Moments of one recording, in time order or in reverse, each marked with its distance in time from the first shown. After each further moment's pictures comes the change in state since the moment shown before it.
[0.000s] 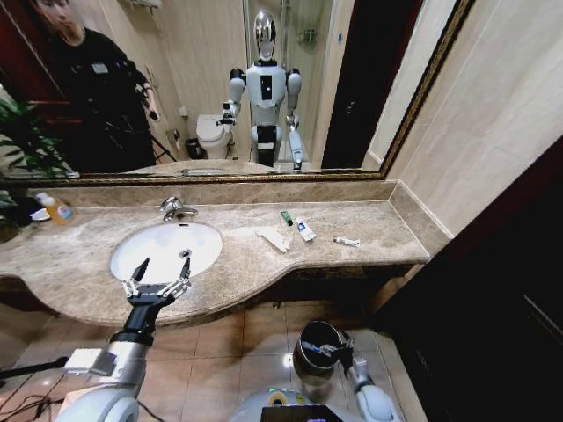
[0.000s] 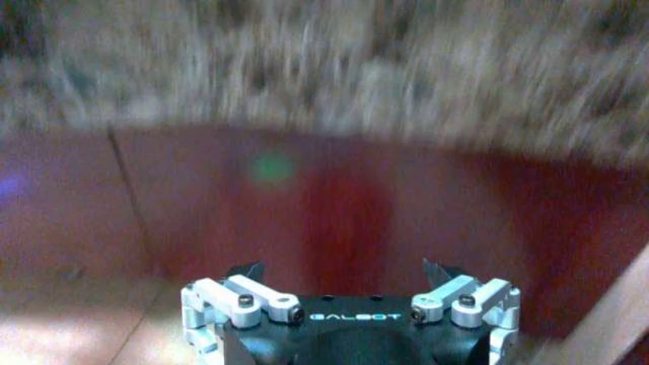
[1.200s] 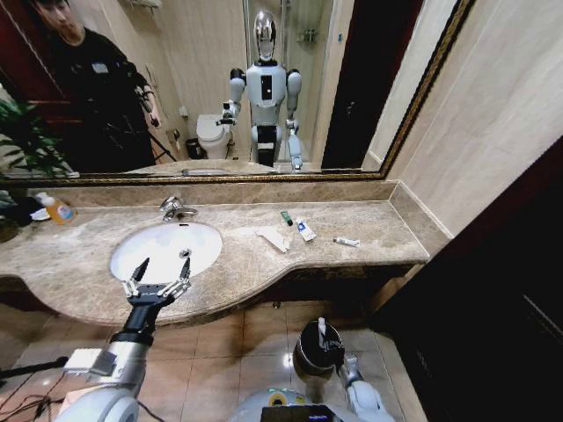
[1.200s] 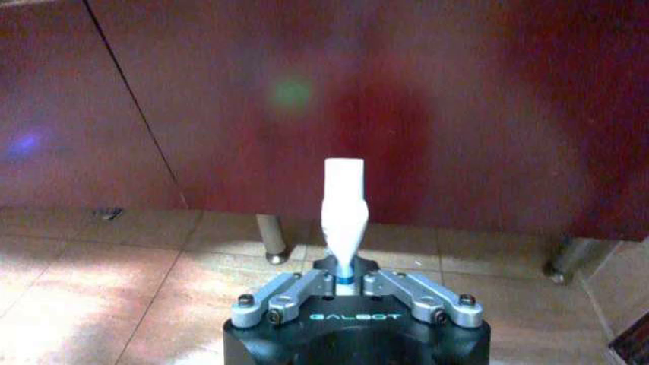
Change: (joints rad) left arm 0.000 0.000 0.000 0.000 0.000 0.000 0.000; right arm 0.202 0.074 0.017 -0.413 -0.050 0.036 -0.053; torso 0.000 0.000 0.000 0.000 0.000
